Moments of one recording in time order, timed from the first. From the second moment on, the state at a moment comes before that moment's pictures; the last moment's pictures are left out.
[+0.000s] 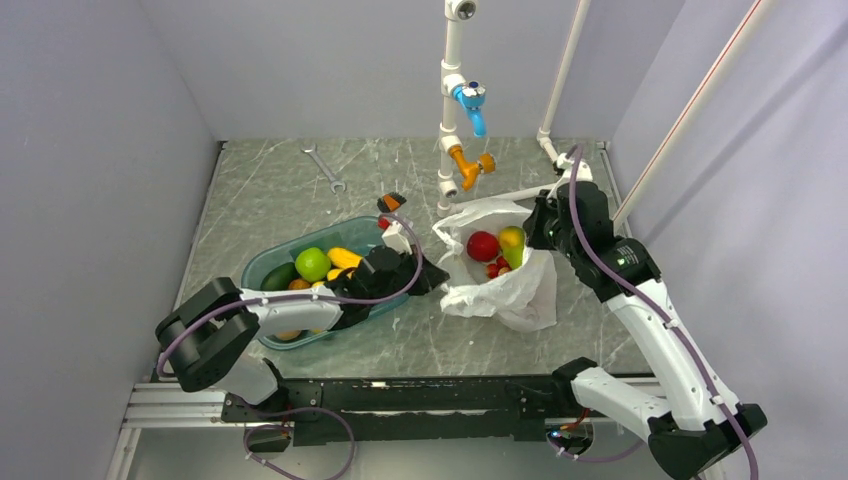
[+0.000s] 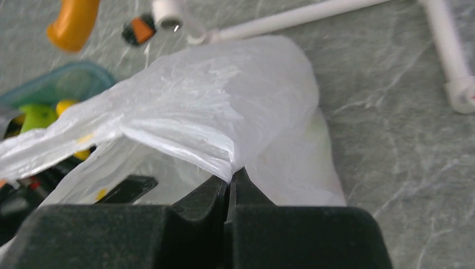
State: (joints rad) left arm -0.92 1.48 0.67 0.50 -0.04 -0.92; right arm 0.42 0.97 1.17 -0.76 0.22 0.38
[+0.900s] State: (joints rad) left arm -1.36 1.17 0.67 0.49 -0.12 -0.46; right arm 0.43 0.93 1.11 -0.82 -0.07 0.31
